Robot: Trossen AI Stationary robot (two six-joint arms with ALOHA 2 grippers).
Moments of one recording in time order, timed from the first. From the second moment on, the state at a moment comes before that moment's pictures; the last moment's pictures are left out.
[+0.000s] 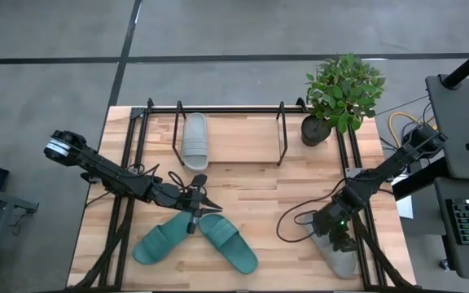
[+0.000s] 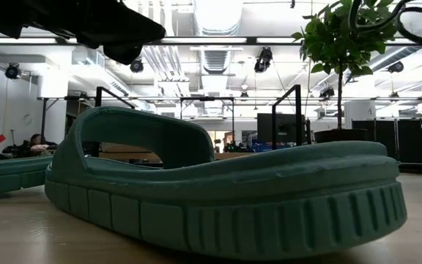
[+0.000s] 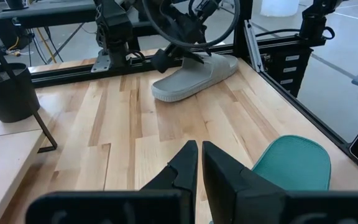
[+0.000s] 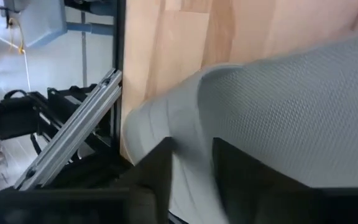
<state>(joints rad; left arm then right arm) -0.37 1.29 0.55 0.51 -0.22 0.01 0.63 1.21 0.52 -0.42 -0.61 0.59</state>
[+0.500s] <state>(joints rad) -0.37 1.29 0.55 0.51 -0.22 0.01 0.60 1.21 0.60 -0.22 -0.45 0.50</state>
